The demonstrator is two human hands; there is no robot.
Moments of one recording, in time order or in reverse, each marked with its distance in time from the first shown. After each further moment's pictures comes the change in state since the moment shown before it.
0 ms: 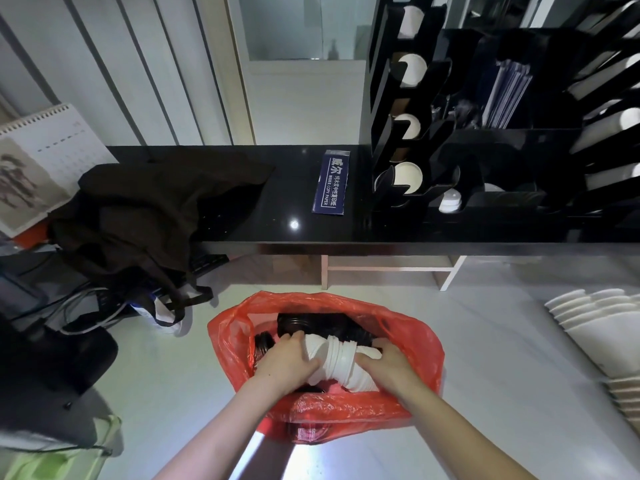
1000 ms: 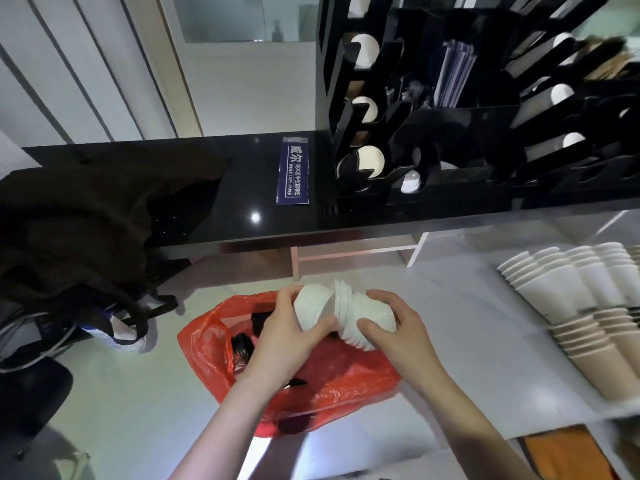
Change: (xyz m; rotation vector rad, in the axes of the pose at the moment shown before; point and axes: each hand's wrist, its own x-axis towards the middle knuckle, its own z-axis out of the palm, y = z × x) left_hand -0.054 0.064 -0.065 -0.644 0.154 0.261; right_hand -0.079 -0.033 -0.046 0.300 0.337 -0.325
